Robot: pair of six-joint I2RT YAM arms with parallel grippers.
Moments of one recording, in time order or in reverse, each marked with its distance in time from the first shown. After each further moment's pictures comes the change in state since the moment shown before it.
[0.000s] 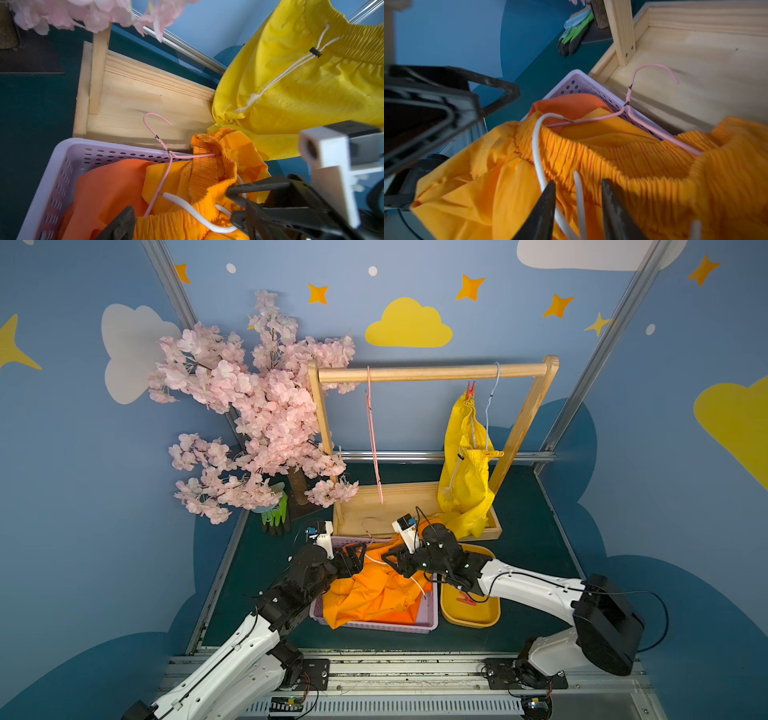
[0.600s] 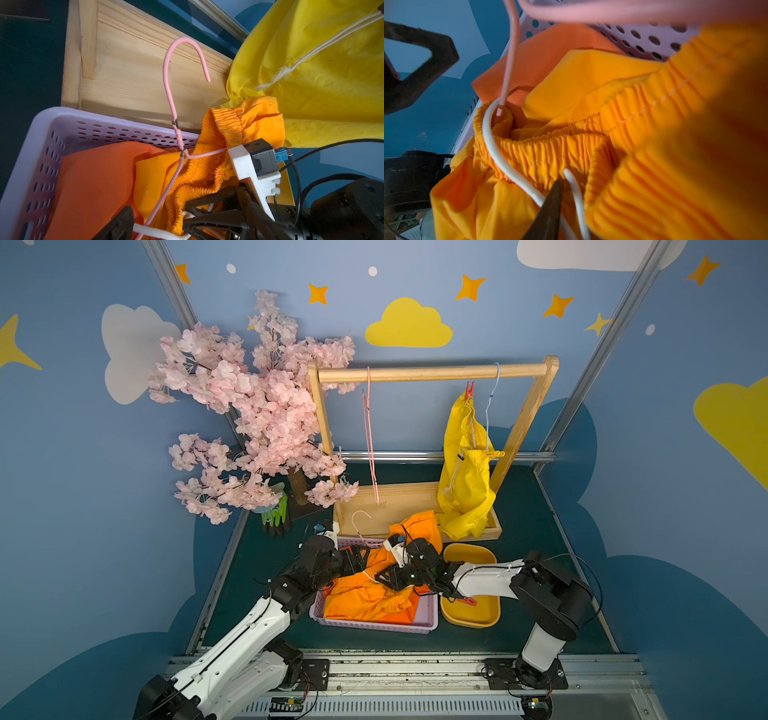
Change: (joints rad) left arm 0.056 0.189 0.054 -0.029 0.126 -0.017; right arm 0.007 0.259 -0.057 0.209 -0.121 0.180
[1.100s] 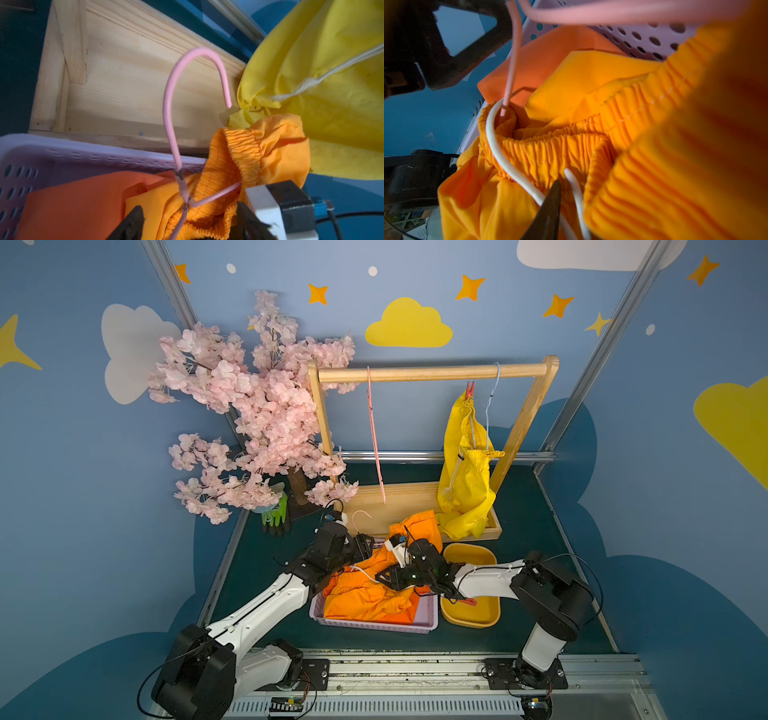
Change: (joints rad) left arm 0.008 0.246 0.045 0.185 -0.029 -0.037; right arm -0.004 -0.006 -0.027 0.046 -0.009 0.007
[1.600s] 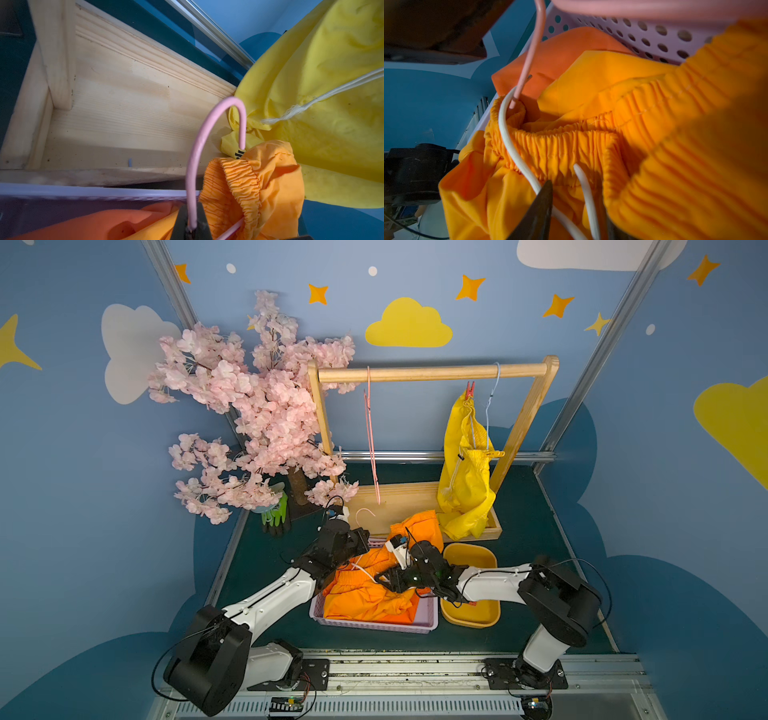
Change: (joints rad) left arm 0.001 0.081 -0.001 0.175 -0.005 -0.014; right arm 0.027 -0.085 -0.030 -0.027 0.037 -0.035
